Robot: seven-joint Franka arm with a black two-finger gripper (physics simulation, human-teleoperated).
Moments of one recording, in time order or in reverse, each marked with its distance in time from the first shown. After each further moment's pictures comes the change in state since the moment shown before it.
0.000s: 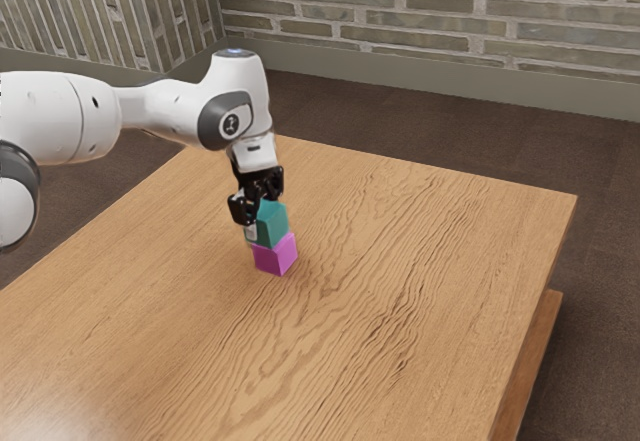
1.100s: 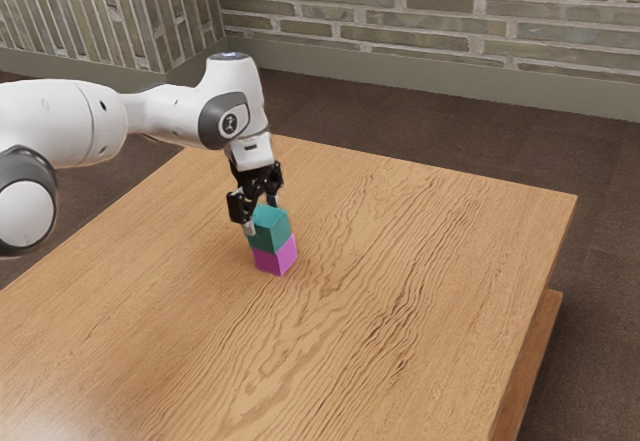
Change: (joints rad) arm 0.018 0.071 0.014 0.088 -0.031 -0.012 0.015
